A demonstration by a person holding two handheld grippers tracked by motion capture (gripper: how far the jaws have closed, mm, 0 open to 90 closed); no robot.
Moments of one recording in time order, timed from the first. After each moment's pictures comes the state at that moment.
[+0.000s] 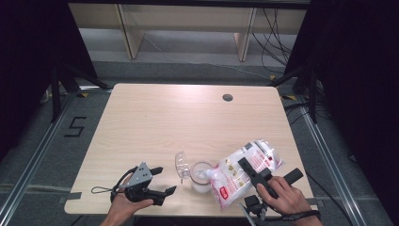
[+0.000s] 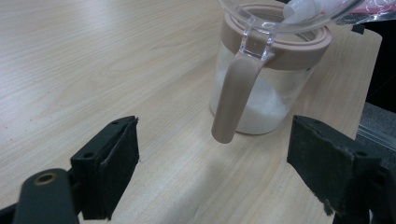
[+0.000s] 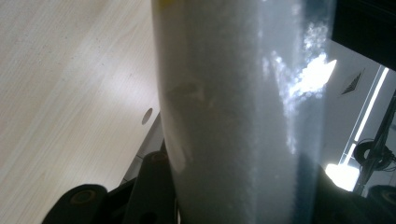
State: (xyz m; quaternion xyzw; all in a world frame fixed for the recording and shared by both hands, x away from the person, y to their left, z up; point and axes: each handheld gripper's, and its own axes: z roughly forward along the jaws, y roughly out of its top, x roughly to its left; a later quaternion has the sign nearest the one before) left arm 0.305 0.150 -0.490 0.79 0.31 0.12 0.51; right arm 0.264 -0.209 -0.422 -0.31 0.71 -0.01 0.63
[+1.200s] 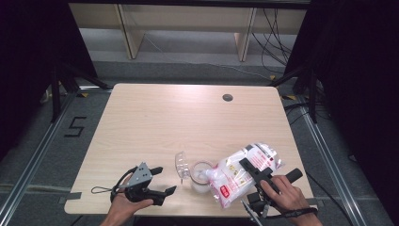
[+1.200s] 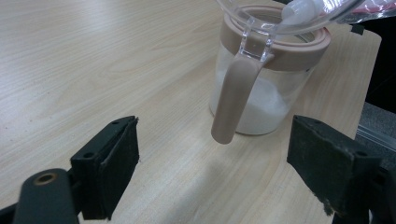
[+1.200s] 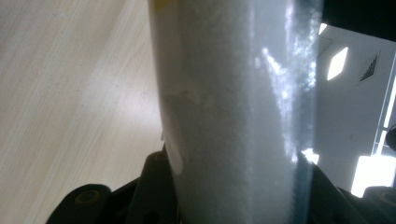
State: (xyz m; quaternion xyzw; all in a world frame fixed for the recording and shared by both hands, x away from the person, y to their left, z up) left arm 0.305 0.151 -0.489 0.79 0.31 0.12 0.51; right arm 0.272 -0.218 -0.429 -0.26 0.75 0.06 0.61
